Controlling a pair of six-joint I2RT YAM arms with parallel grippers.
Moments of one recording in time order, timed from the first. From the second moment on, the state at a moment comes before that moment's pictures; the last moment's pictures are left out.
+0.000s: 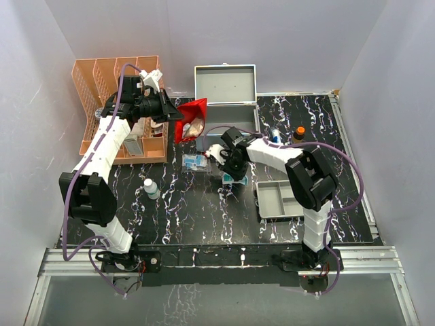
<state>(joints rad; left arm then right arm) -0.15 1.68 1.60 -0.56 0.66 -0.39 0.61 1.96 1.37 -0.67 -0.19 -0.56</state>
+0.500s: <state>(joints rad) -0.15 1.68 1.60 -0.56 0.66 -0.39 0.60 1.94 1.41 -0.72 -0.19 -0.41</state>
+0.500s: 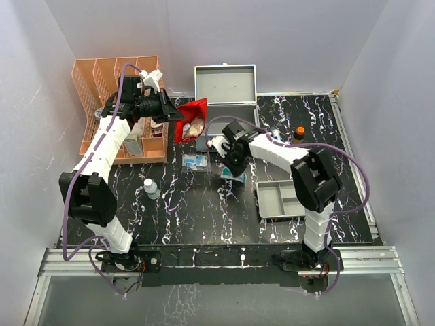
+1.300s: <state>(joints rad) -0.15 1.68 1.60 -0.54 0.64 -0.41 0.59 1.68 1.55 -0.29 -0.29 0.44</state>
